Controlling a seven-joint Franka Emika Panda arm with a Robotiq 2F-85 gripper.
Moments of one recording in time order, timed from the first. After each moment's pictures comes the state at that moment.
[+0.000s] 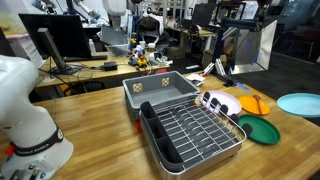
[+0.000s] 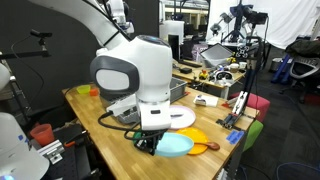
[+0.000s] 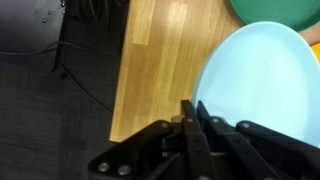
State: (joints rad) arm -0.26 0.12 -0.32 -2.50 0.14 2.53 0.52
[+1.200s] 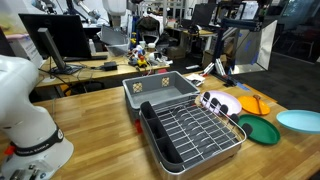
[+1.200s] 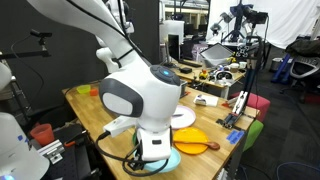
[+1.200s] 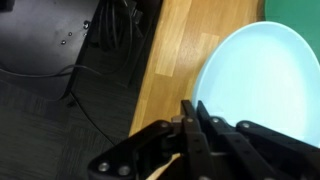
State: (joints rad) arm -0.31 0.28 -0.32 -2.45 0.29 2.42 0.29
